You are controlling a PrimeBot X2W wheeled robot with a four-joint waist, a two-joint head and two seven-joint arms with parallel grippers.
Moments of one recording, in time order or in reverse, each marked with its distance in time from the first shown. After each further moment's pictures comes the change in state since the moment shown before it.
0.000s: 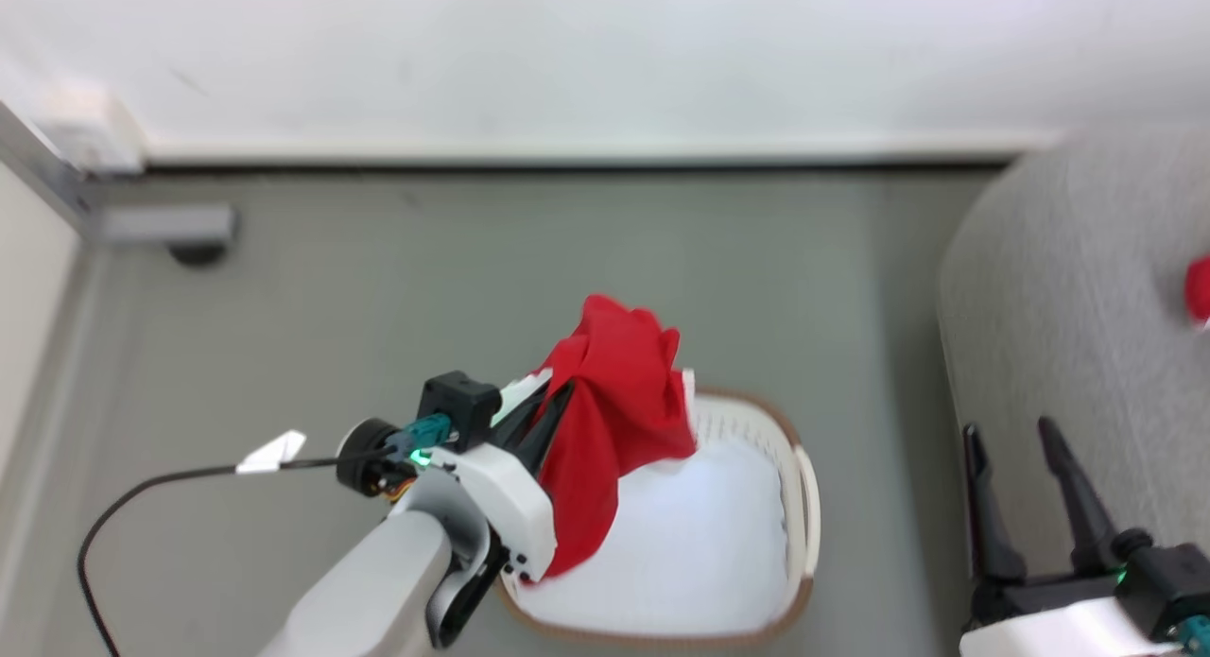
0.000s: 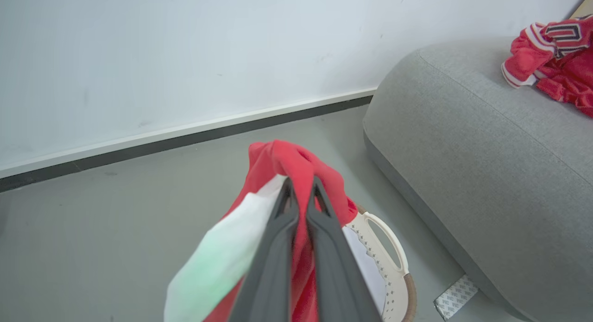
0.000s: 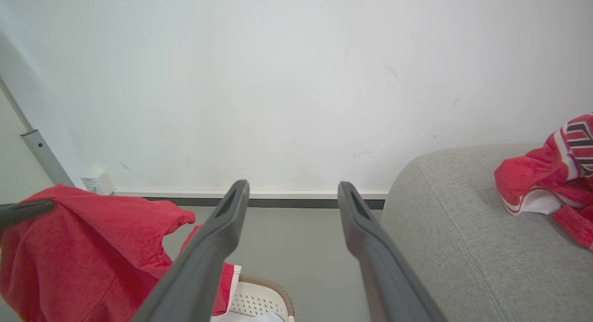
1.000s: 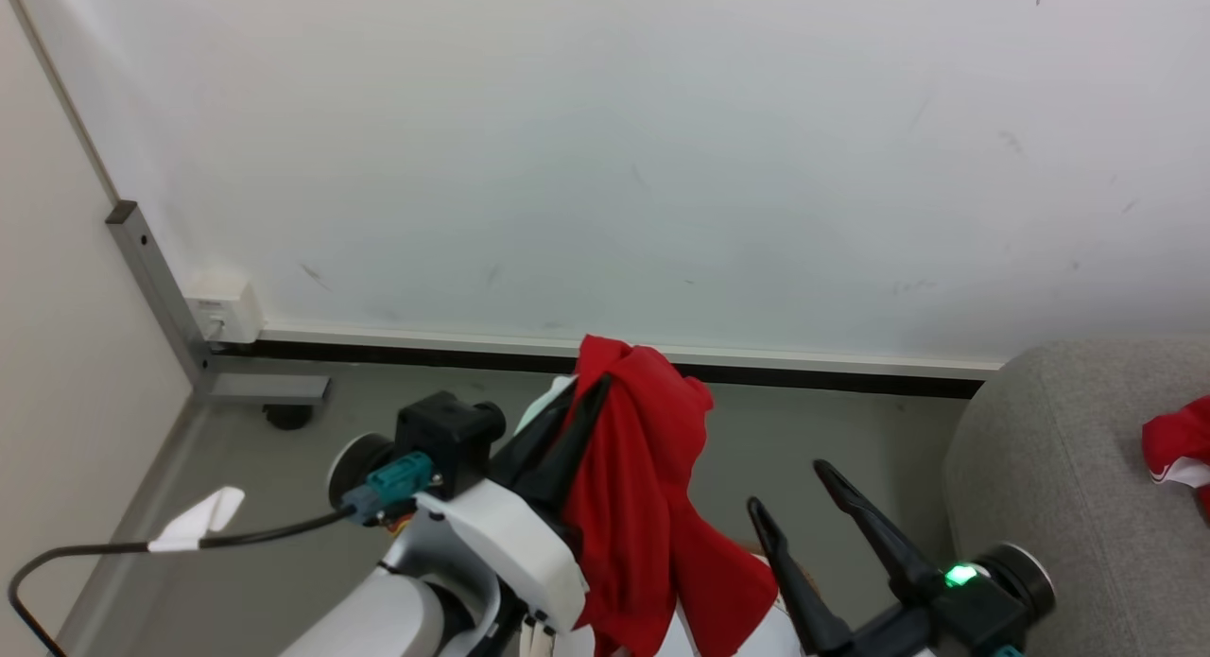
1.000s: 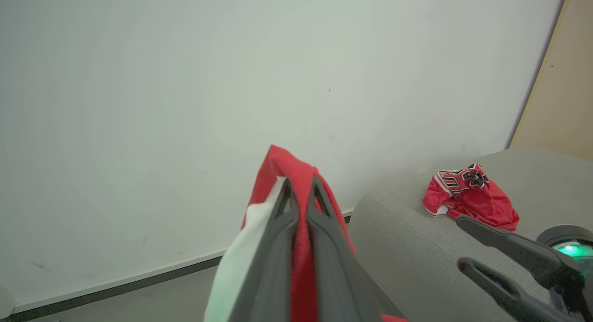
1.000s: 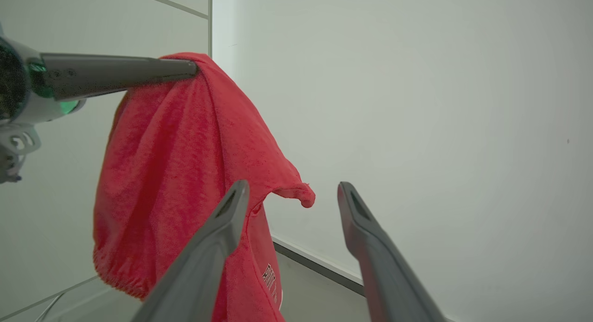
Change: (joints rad) left arm 0.206 0.171 0.037 -0.734 -0.046 0.221 0.219; right arm 0.008 -0.059 0.381 -0.035 -0.006 0.000 0.000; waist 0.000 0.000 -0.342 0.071
